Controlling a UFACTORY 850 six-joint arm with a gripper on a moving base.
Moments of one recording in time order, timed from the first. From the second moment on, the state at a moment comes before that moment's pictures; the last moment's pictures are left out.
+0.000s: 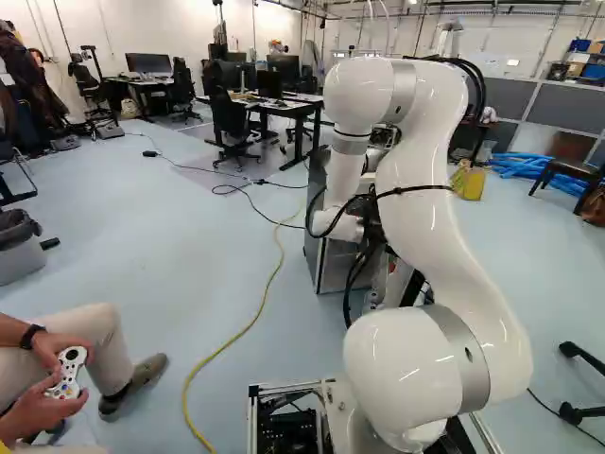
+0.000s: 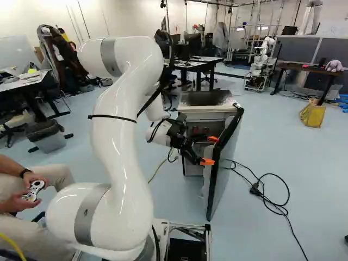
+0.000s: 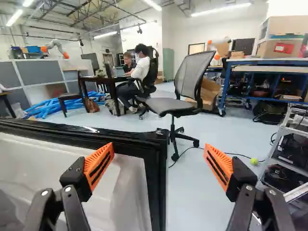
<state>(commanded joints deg) -1.1 -43.2 -47.1 105.2 88.1 0.0</state>
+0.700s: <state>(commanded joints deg) -9.8 -45.4 -55.1 105.2 88.1 0.0</state>
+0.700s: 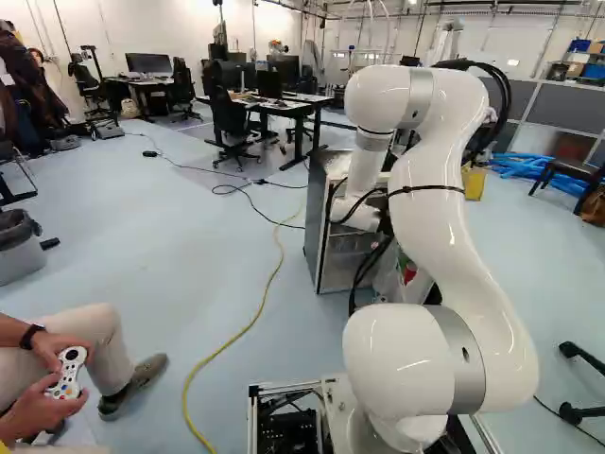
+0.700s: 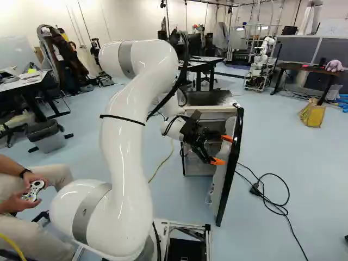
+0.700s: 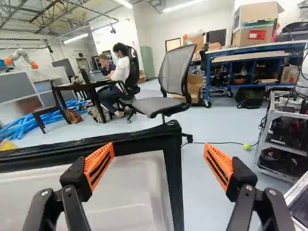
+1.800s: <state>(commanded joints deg) -21.2 -51.1 -71.1 105.2 85.1 0.0</state>
